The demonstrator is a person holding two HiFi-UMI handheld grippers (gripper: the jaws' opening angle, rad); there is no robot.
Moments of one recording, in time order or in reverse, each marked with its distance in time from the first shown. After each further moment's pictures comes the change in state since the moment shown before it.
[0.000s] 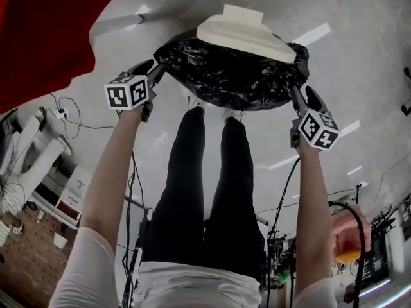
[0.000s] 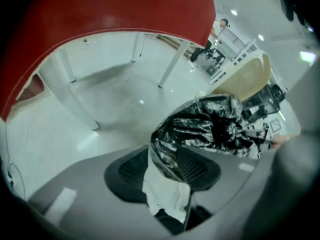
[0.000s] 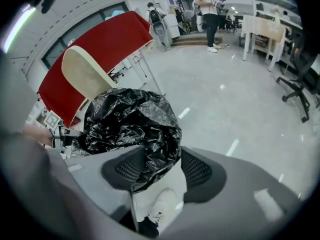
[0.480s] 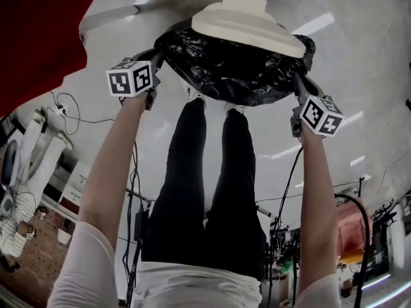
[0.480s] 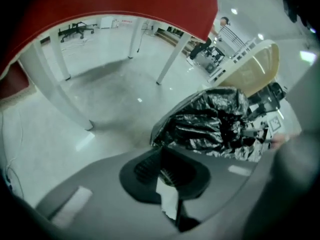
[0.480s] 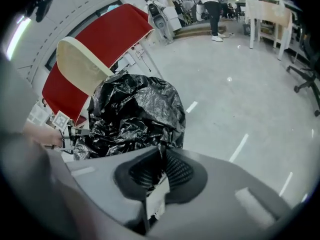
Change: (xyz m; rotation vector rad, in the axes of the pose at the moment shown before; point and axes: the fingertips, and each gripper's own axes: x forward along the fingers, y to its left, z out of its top) left arm 0.017 -0.017 0.006 0.013 0.003 -0.023; right arm 0.013 0.018 -0.005 0.018 0.039 0.101
